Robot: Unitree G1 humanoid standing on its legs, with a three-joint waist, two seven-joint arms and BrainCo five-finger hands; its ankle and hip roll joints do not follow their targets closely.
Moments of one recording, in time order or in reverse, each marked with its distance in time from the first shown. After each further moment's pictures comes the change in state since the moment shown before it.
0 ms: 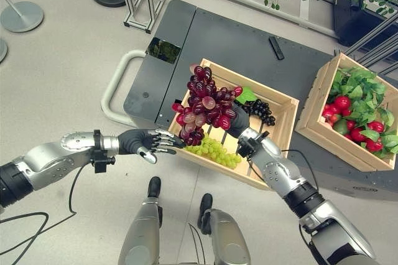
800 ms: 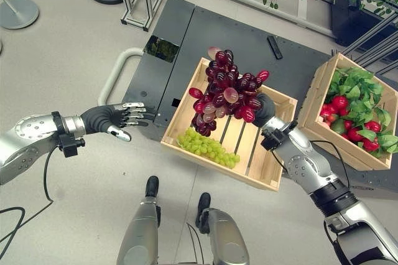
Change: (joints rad) left arm 0.081 0.089 0.227 0.056 0.091 -0.075 0.031; right arm 0.026 -0.133 -0.115 -0.091 0.000 0.000 0.038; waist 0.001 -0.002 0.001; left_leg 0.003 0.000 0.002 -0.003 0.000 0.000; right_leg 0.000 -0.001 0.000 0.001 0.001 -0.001
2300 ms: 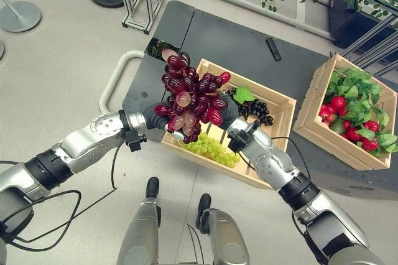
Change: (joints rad) left arm -0.166 -0.411 -0.133 0.043 0.069 -0.037 0.114; right arm -0.111 0.195 0.154 0.004 0.001 0.000 -0.024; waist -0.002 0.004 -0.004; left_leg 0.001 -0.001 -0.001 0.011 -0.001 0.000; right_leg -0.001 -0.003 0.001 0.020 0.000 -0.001
